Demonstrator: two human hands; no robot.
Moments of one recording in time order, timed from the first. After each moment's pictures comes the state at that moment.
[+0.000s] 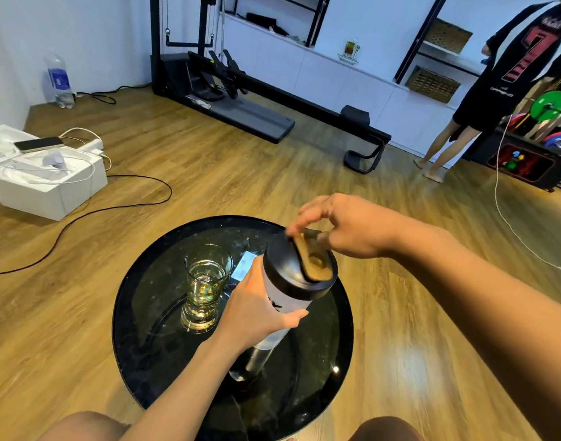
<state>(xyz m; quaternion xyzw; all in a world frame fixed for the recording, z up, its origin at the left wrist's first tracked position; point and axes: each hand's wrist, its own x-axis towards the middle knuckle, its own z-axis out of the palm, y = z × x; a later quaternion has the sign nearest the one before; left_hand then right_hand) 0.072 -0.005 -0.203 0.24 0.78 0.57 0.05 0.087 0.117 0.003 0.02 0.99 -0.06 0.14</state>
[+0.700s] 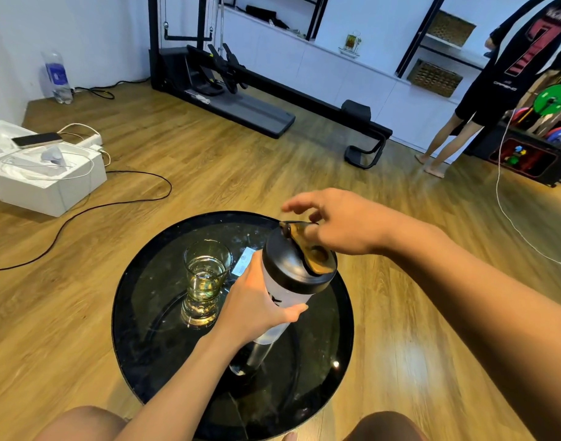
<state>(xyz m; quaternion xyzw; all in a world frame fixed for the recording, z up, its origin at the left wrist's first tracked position) 0.071 -0.007 -0.199 0.24 0.78 0.57 0.04 0.086 0.109 0.001 0.04 0.99 -0.08 0.14</state>
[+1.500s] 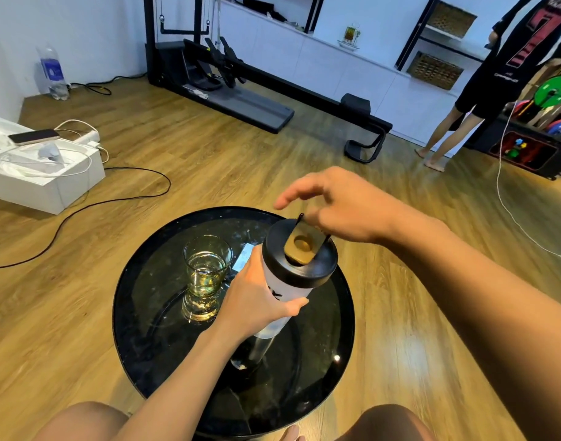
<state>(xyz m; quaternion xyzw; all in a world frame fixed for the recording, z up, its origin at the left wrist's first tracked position) 0.070 -0.007 -0.202 0.24 0.77 0.58 0.06 0.090 0.104 0.009 -0.01 0.99 -0.13 0.09</state>
